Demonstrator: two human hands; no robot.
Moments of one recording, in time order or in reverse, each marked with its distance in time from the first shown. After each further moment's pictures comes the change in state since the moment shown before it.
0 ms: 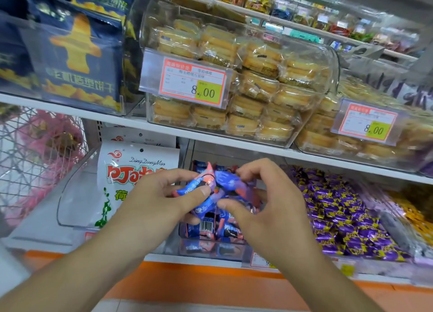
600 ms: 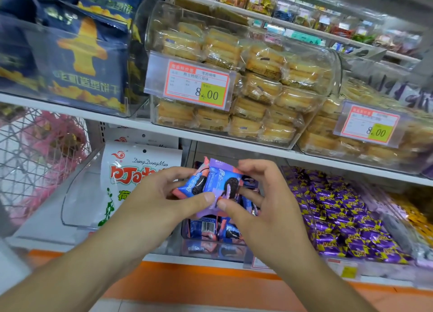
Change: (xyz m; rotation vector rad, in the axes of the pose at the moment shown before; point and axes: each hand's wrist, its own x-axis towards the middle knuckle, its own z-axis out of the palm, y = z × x) left_hand 0.001 -0.007 -0.008 -0.059 -0.075 0.019; right_hand -0.003 0.001 0.011 0.349 -0.045 0.157
